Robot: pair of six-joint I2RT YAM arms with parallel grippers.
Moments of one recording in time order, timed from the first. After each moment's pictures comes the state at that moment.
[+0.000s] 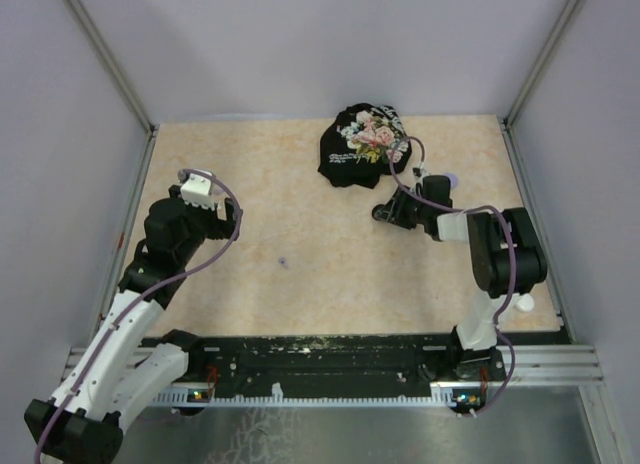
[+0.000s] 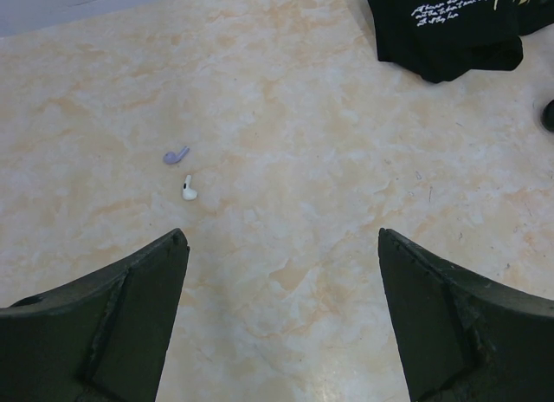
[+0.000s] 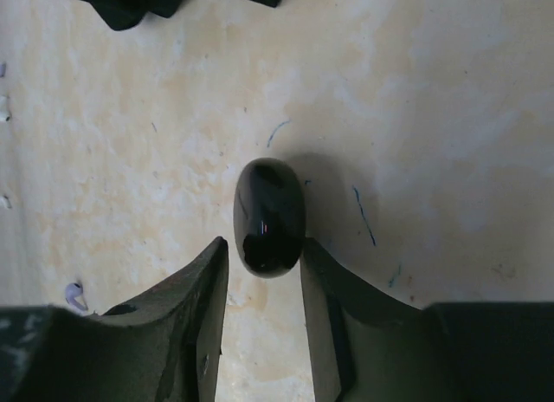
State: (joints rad) left arm -0.32 0.77 0.73 -0.23 -0.08 0.03; right arm 0.14 1.78 0.79 0.32 -0.45 0.54
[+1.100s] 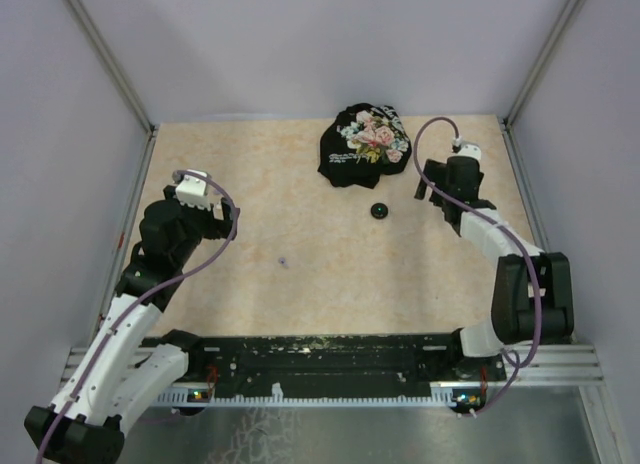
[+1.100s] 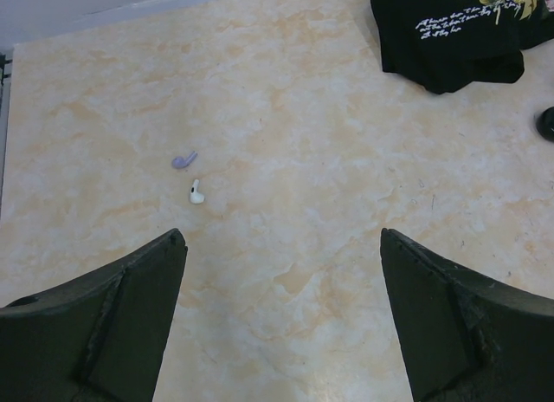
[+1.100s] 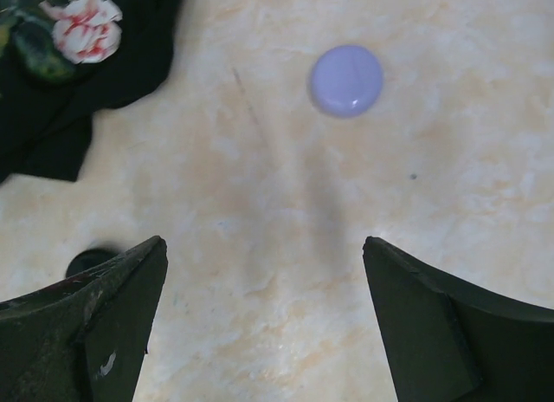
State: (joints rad) left arm -0.31 0.75 0.73 -0.23 -0.08 0.01; right arm 0.09 1.42 0.85 -0.02 0.13 0.28
